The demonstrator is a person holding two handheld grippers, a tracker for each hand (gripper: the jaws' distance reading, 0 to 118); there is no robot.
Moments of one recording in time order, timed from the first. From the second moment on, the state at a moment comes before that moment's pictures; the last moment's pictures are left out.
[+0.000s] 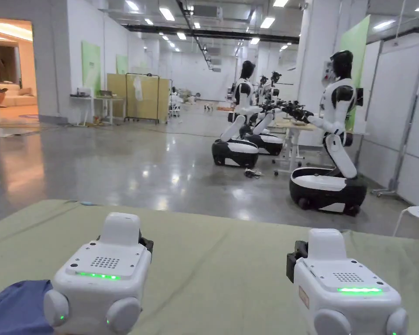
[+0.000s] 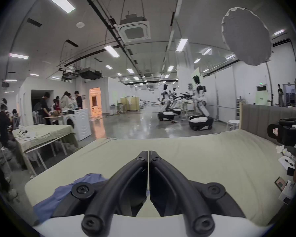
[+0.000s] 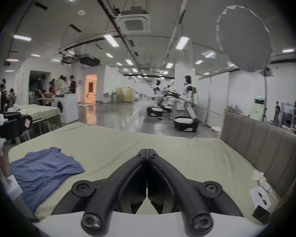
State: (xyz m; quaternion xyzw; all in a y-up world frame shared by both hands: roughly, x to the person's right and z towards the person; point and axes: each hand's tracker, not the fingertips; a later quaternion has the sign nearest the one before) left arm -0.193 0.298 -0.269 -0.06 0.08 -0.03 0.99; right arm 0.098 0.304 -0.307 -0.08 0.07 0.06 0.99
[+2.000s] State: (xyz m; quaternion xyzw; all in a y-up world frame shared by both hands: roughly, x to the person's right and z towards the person) left arm -0.067 0.251 -0.436 -0.29 -0.21 0.00 0.94; right arm 0.159 0.161 -0.289 -0.23 0.06 0.03 0.97
